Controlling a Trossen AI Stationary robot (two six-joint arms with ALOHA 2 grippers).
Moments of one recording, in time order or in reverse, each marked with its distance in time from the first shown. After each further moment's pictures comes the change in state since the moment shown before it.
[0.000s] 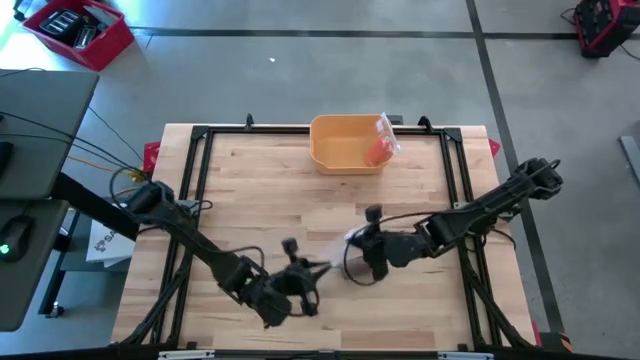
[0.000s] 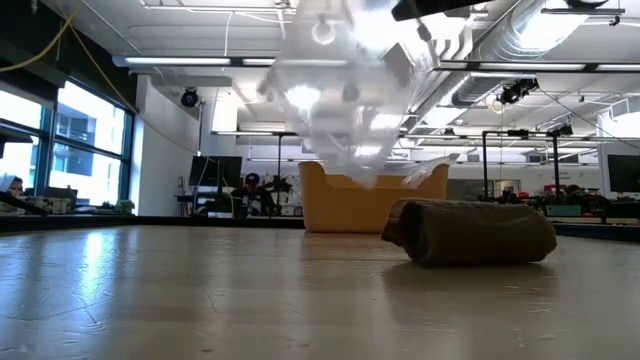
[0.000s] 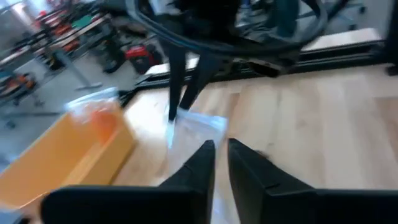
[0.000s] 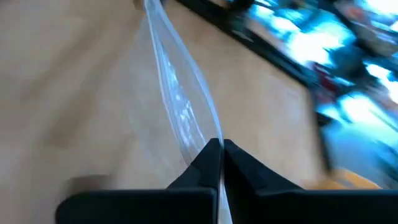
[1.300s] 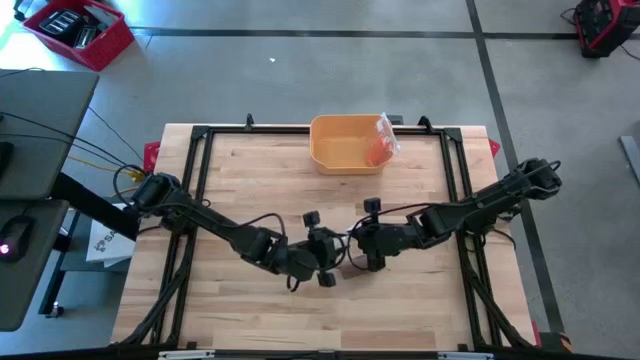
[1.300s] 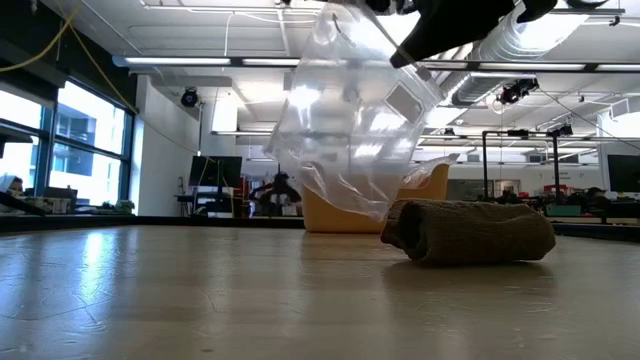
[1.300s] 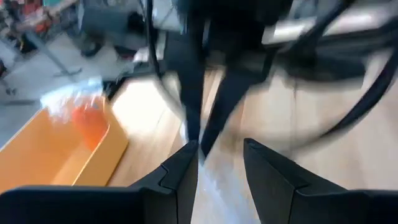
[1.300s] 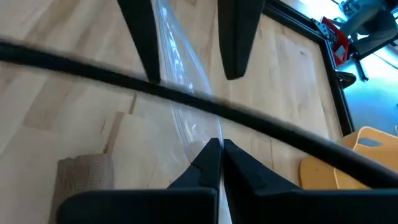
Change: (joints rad) left arm 0.223 0.008 0.002 0.017 0.264 0.077; right arm -0.076 0.011 -0.019 -0.066 -0.079 0.118
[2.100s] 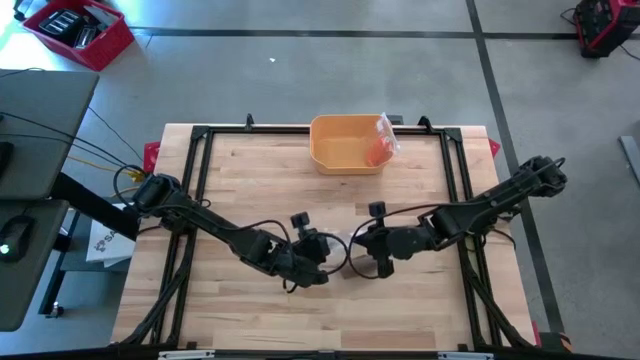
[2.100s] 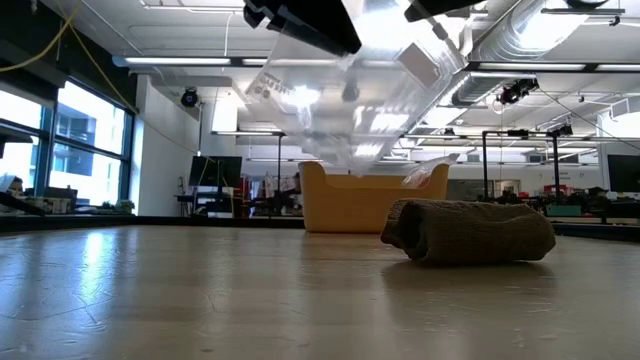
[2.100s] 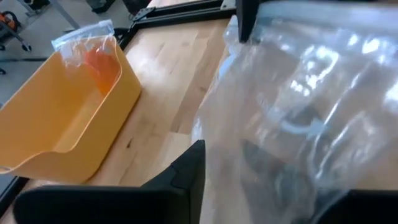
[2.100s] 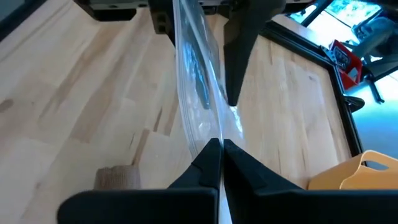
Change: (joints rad) left arm -0.017 0.002 -0.003 -0.247 -0.053 -0.202; right arm 0.049 -0.061 0.029 -0.030 -0.027 -0.003
